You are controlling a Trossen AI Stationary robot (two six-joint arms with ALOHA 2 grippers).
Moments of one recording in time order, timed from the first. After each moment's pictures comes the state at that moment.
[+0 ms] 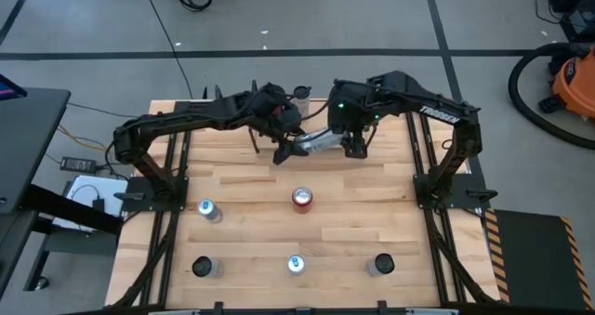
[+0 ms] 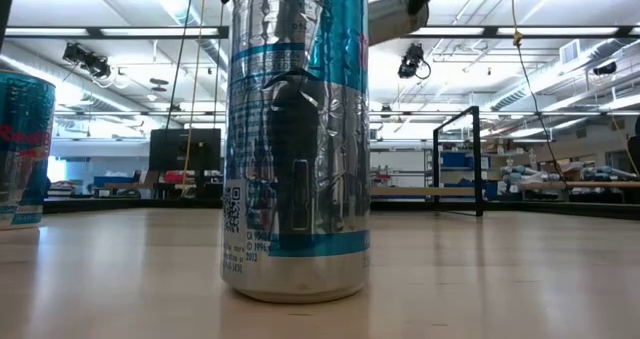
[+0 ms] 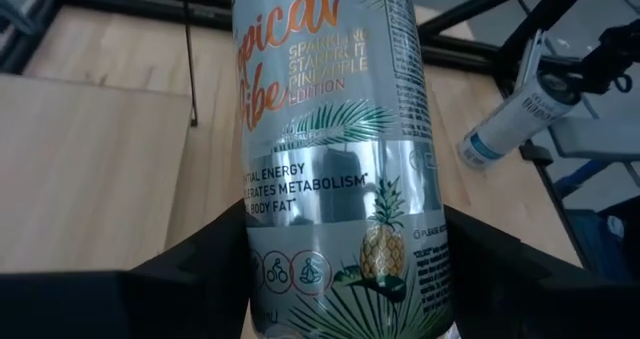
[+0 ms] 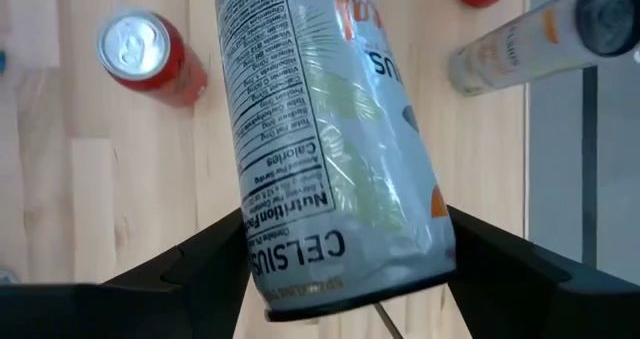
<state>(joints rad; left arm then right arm) 0.30 1.64 1.46 -0.46 0.43 0.05 -0.20 1.70 2.07 -1.55 0.08 -0.16</state>
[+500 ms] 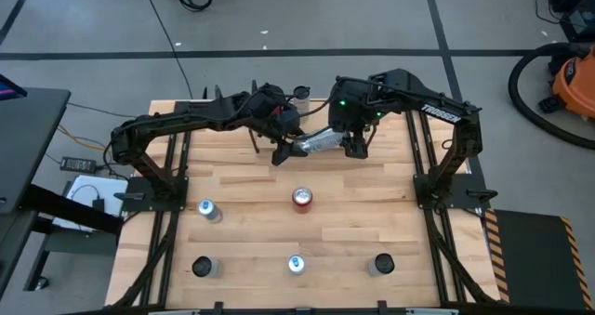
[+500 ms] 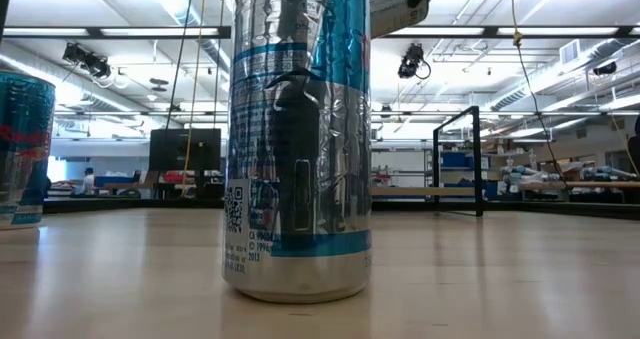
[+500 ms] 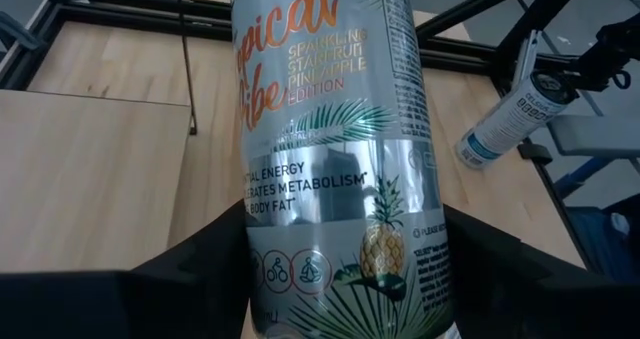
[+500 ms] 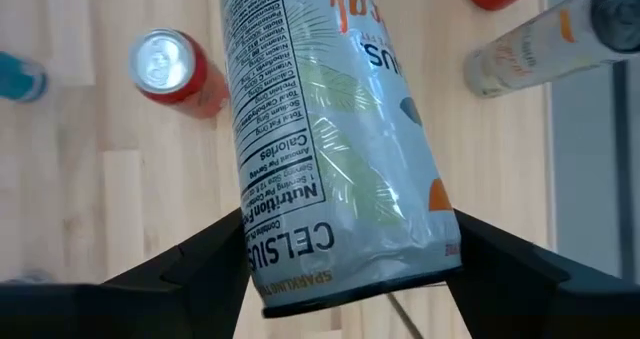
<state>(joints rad) 0.29 1.62 1.46 -0.45 0.42 0.06 -0.20 1.70 2.08 -1.56 0.00 -0.14</state>
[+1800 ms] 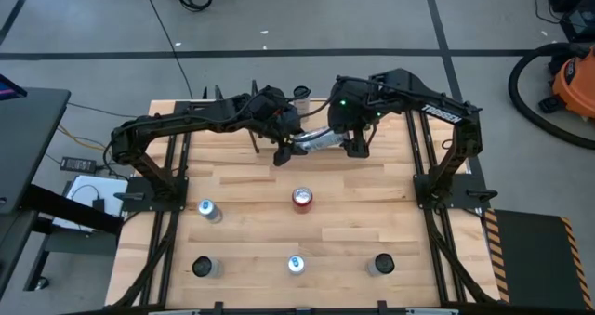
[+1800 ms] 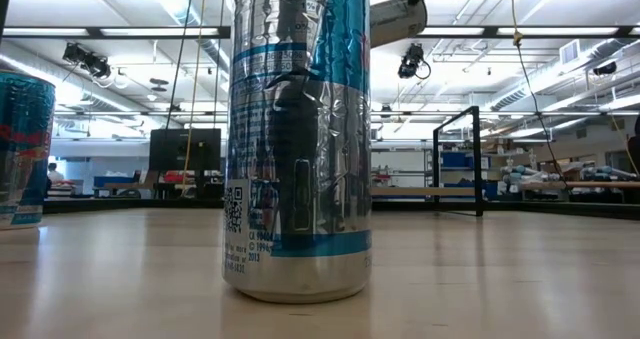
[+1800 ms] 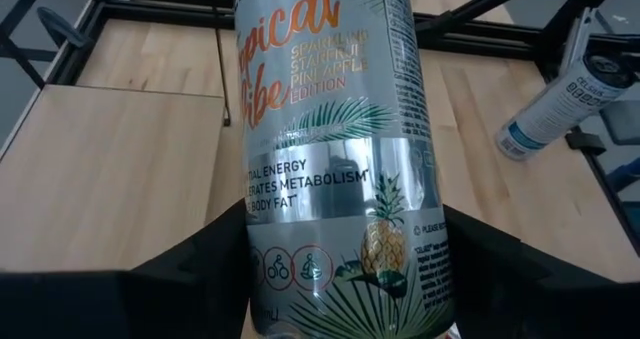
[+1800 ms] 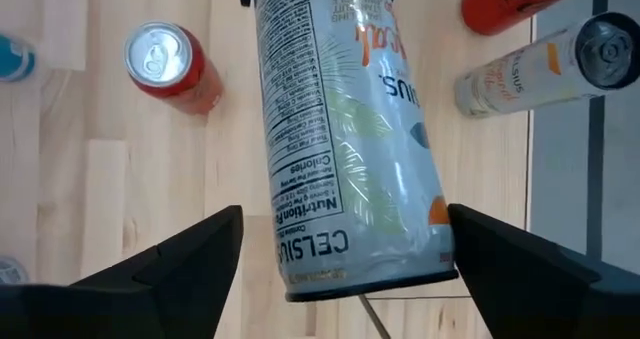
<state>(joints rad) 0.29 1.62 1.45 -0.46 0.31 0.09 -0.18 1.70 2.09 -1.55 0.02 -0.23</state>
